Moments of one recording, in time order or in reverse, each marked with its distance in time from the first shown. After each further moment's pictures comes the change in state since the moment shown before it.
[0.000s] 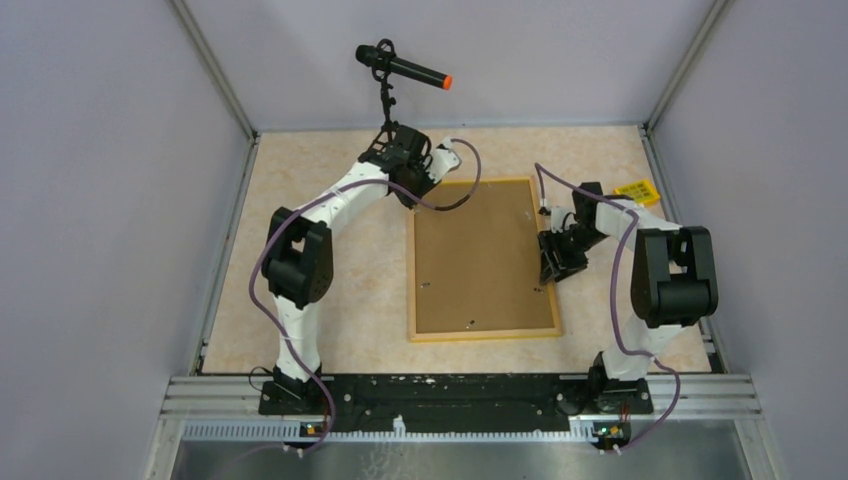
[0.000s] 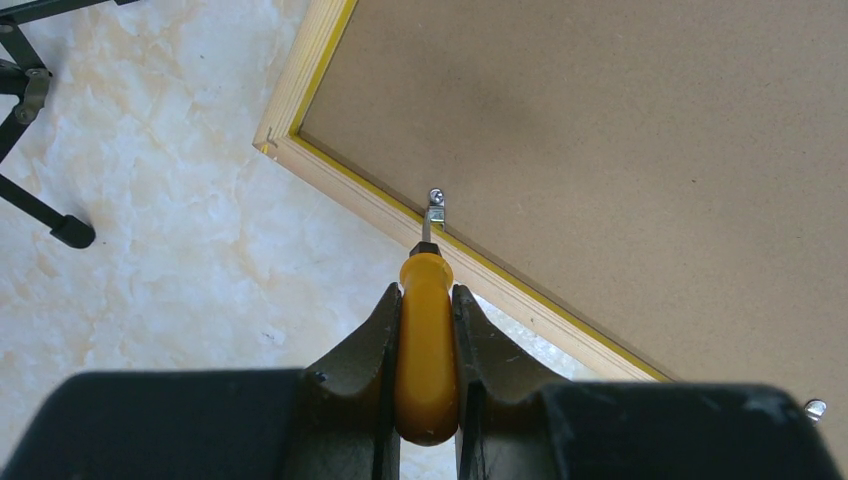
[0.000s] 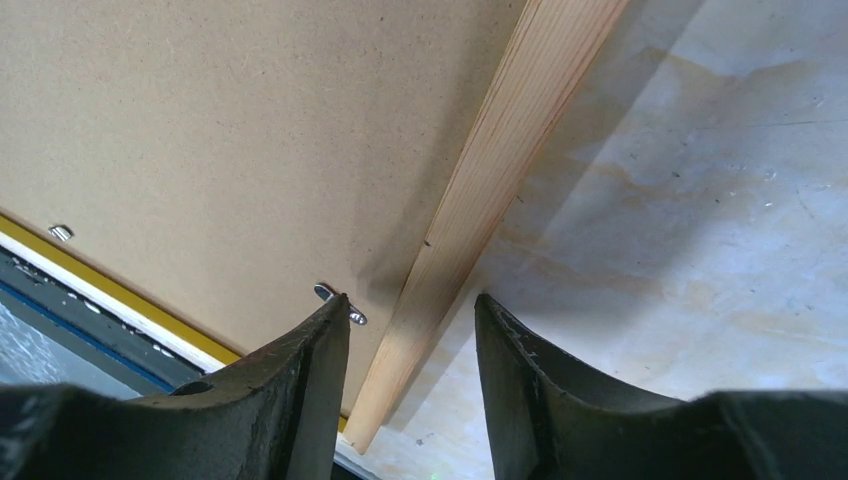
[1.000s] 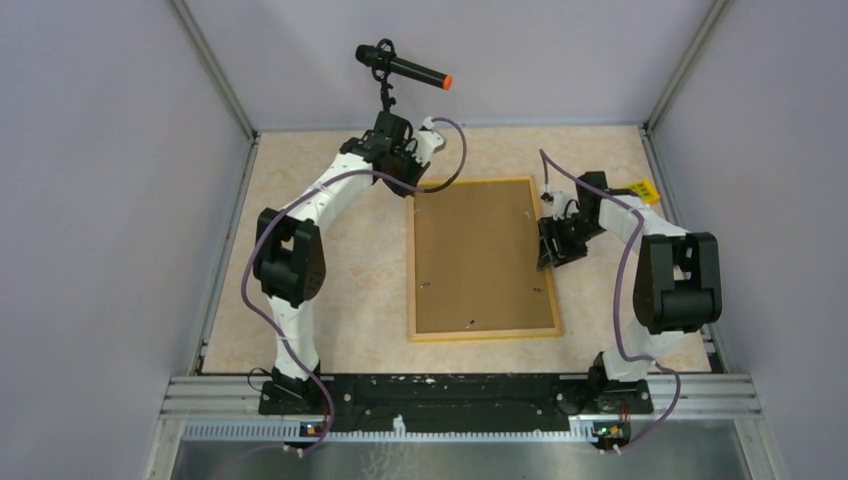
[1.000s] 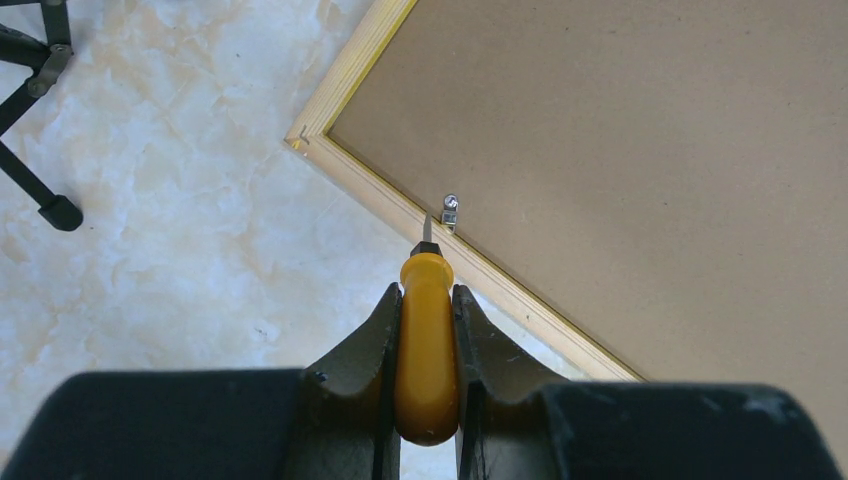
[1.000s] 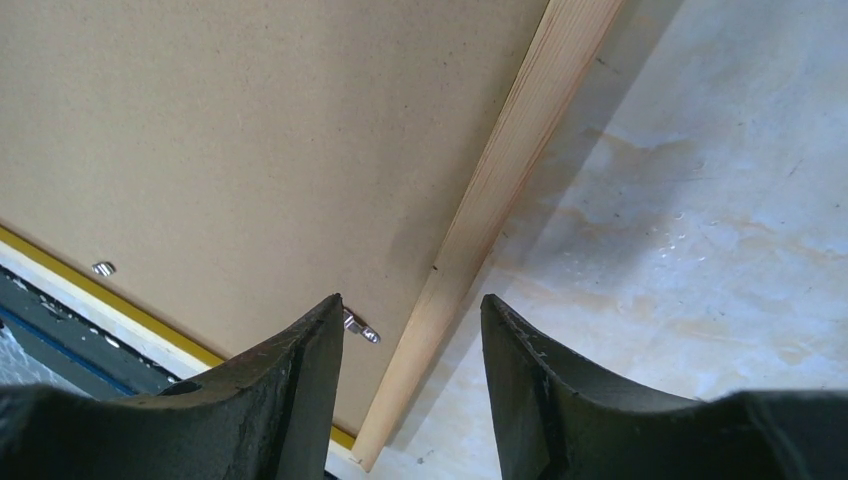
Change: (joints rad) left arm 0.083 -0.027 0.050 -0.022 0.138 -0.100; right arm 0.001 -0.043 0.043 0.050 -0.012 0.039
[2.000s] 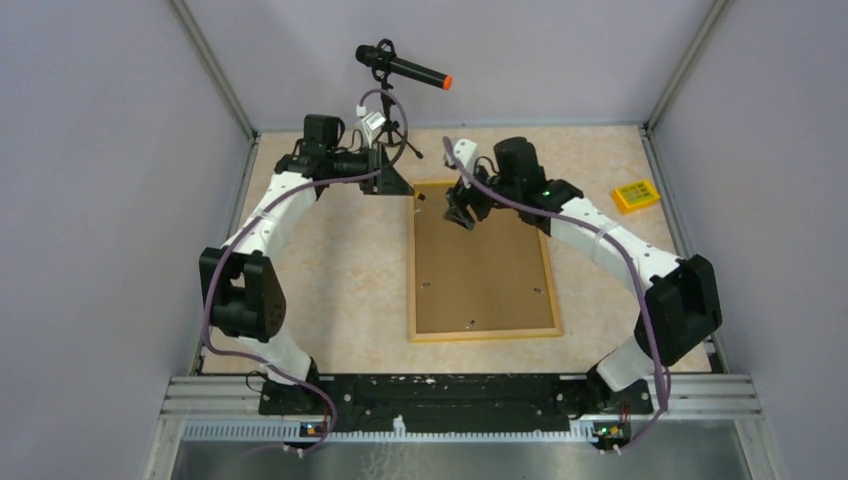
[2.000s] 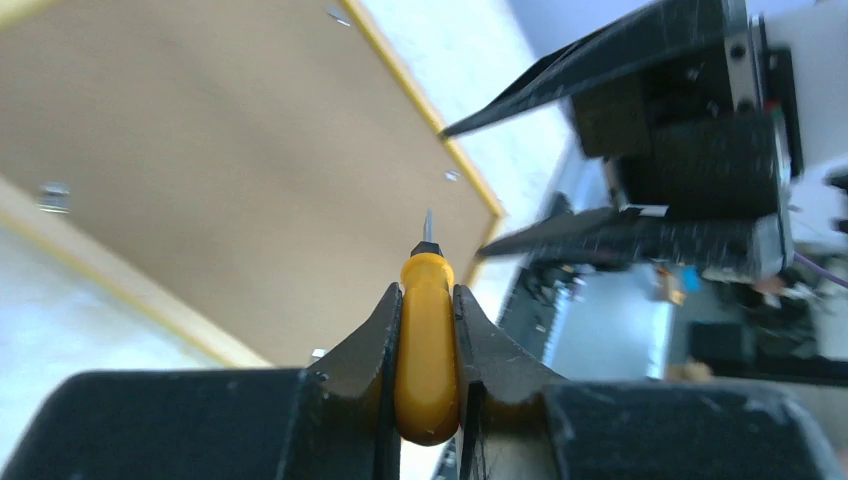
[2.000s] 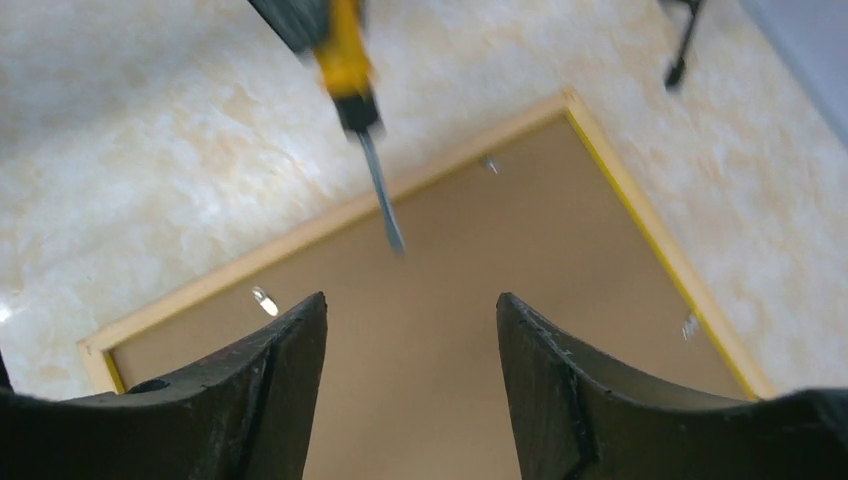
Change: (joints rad) left arm 0.213 -0.342 -0.366 0.262 0.856 -0.713; right arm 0.592 -0.137 0.215 0.496 0.015 -0.111
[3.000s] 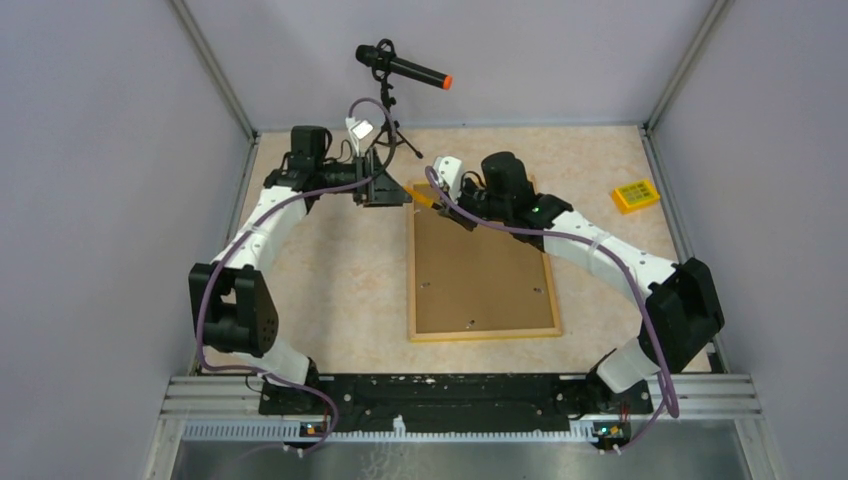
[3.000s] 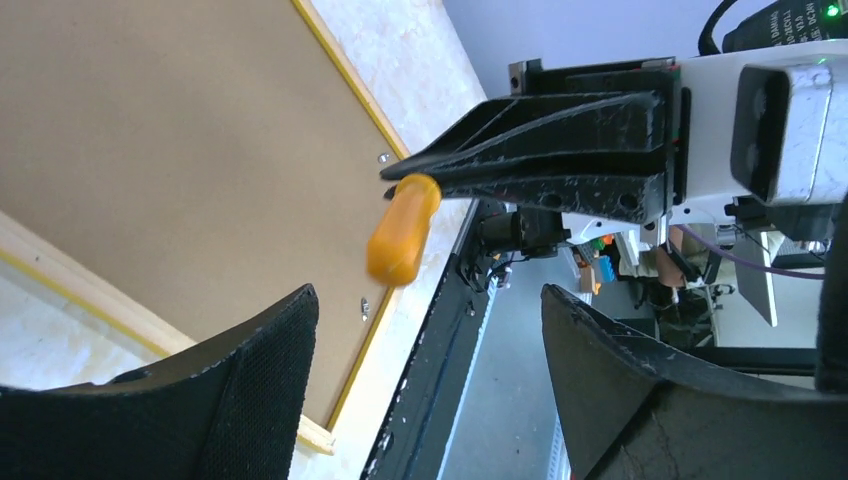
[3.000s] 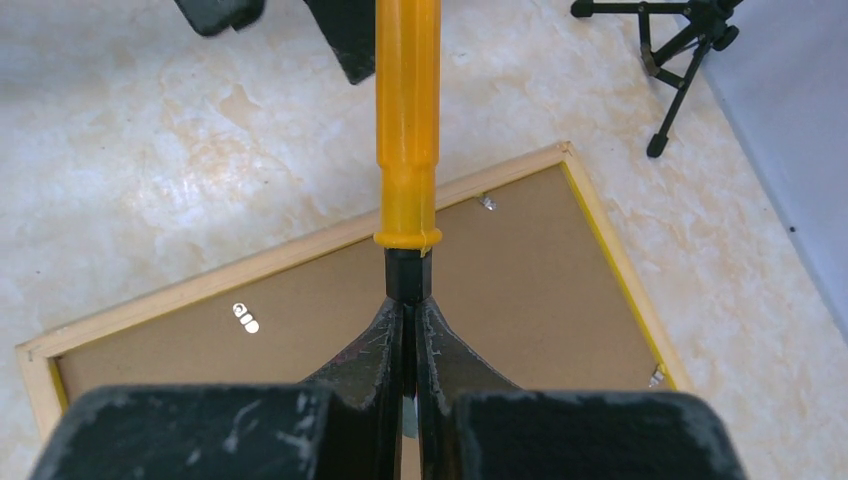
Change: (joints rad) left arm 0.062 -0.074 -0.095 0.016 0.100 -0.068; right arm 0.043 -0.024 -0.072 0.089 0.063 -0.101
